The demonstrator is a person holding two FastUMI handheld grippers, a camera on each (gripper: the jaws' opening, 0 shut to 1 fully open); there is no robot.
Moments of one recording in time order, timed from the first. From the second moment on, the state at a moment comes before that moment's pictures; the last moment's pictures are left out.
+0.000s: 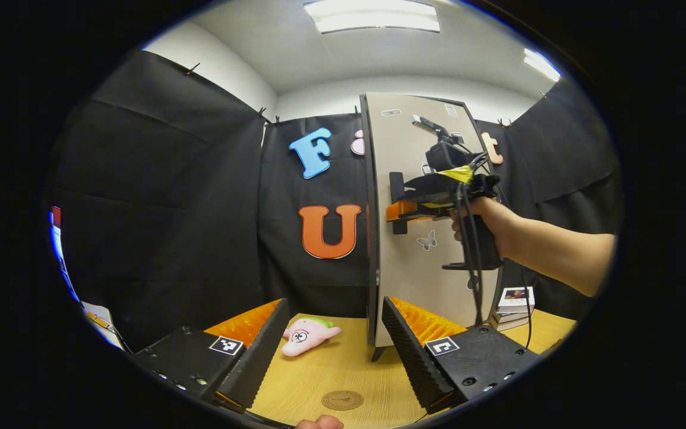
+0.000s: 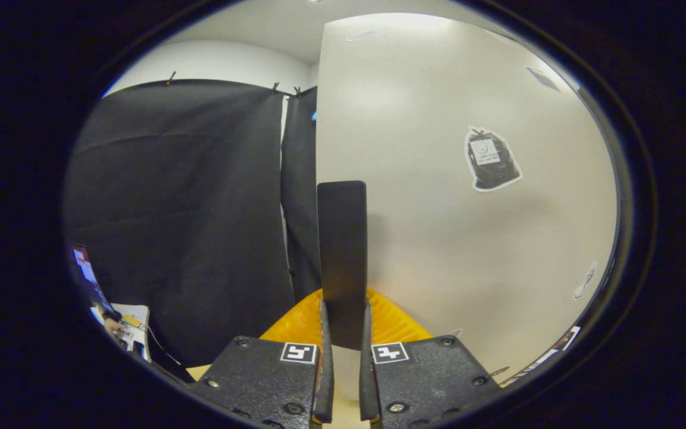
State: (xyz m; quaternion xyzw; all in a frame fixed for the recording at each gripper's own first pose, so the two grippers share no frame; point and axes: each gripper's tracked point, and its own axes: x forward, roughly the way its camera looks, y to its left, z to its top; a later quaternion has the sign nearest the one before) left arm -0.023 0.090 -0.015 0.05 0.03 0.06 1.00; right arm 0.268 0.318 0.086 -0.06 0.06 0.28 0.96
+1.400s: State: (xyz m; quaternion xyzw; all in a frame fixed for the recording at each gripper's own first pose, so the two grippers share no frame) left arm -0.008 -0.015 -0.023 0.03 0.03 -0.06 1.00; right arm 0.218 0.244 0.091 -0.08 0.03 0.27 0.96
